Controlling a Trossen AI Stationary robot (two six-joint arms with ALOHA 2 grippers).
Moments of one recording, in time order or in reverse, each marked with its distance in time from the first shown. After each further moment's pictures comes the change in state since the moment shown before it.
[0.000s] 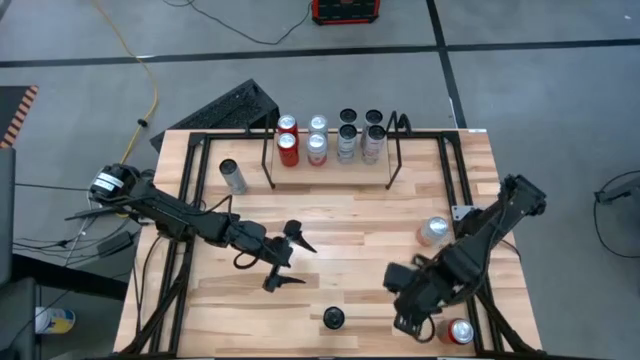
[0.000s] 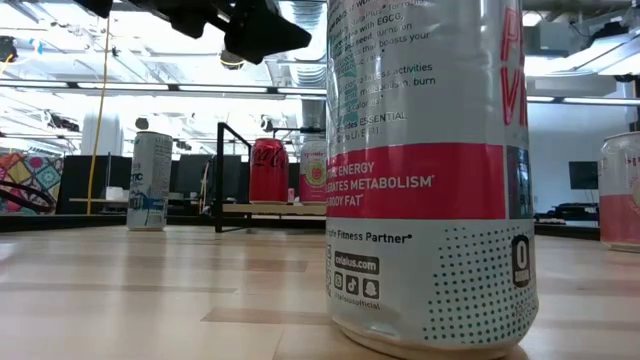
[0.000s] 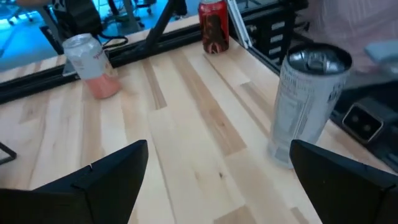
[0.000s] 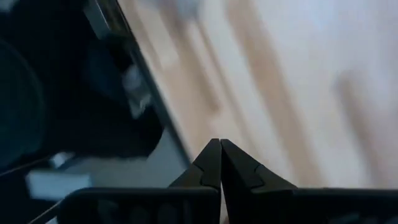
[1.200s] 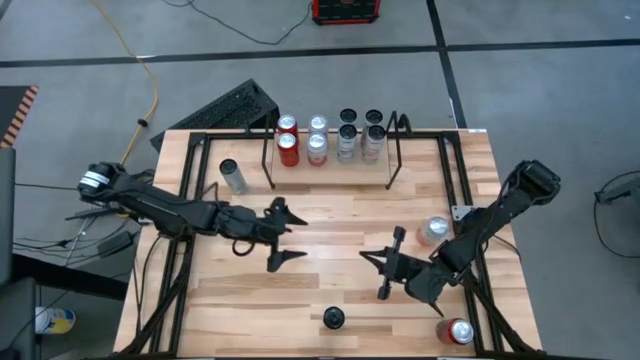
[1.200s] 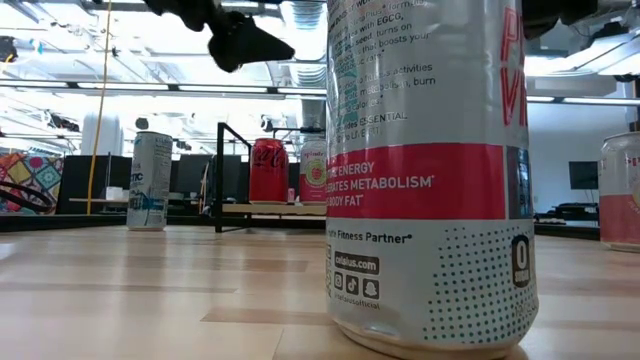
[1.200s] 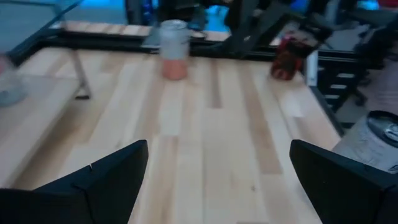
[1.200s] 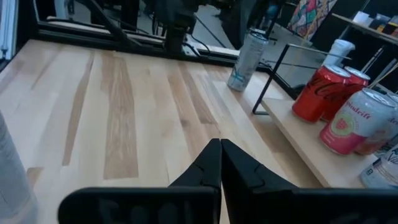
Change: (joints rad) left arm 0.063 -0.140 0.001 -0.119 -0.184 -0.300; right arm -0.014 -0.227 -0.898 1.397 1.041 -0.993
